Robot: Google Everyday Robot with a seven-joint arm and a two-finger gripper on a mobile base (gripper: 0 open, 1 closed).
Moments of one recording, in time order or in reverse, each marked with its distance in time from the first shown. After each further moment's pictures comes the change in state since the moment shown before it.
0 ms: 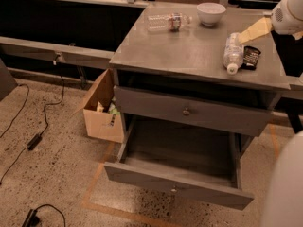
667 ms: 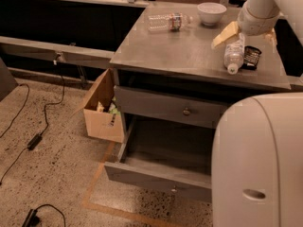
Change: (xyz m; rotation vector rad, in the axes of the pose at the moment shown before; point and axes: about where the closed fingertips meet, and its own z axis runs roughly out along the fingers) arm -0.006 0.050 0.043 0.085 0.208 0.136
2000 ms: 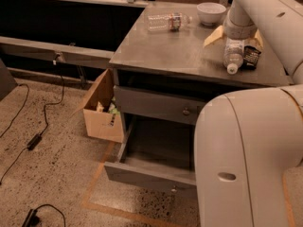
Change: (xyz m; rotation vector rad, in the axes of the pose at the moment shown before) arm -0.030 0.015 0.047 0.069 -0.044 0.154
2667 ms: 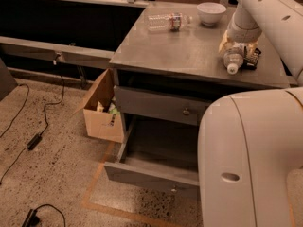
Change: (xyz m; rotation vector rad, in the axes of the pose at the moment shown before) arm 0.003 -0.015 0.008 0.009 0.000 0.038
